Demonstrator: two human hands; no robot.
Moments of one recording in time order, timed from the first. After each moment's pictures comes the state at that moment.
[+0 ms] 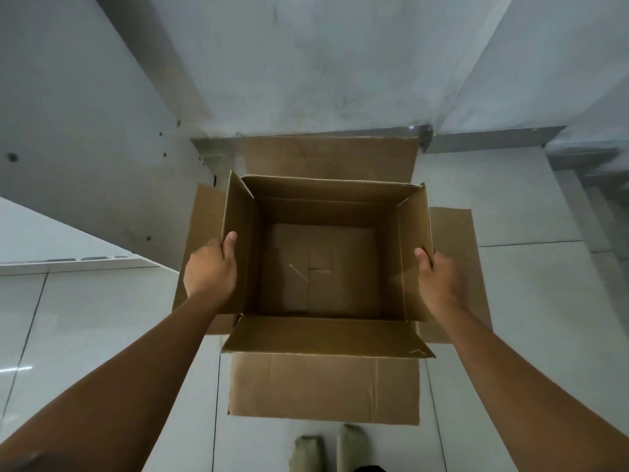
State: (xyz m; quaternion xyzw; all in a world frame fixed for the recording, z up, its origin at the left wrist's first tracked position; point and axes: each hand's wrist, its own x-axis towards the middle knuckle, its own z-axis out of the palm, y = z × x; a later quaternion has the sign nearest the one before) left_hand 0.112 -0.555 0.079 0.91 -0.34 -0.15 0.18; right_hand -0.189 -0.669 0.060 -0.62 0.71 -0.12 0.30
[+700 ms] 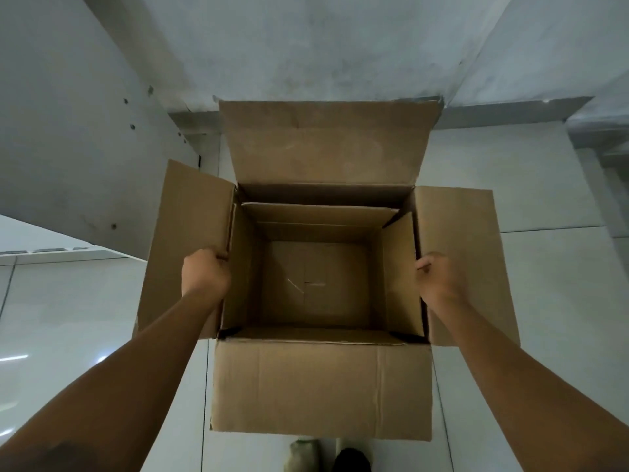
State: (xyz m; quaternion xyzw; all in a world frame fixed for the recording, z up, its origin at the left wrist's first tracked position) left_hand 0.125 -0.561 -0.004 0.91 -0.32 -0.24 0.12; right_hand -0.190 -0.683 -0.012 -0.62 0.72 -0.02 0.30
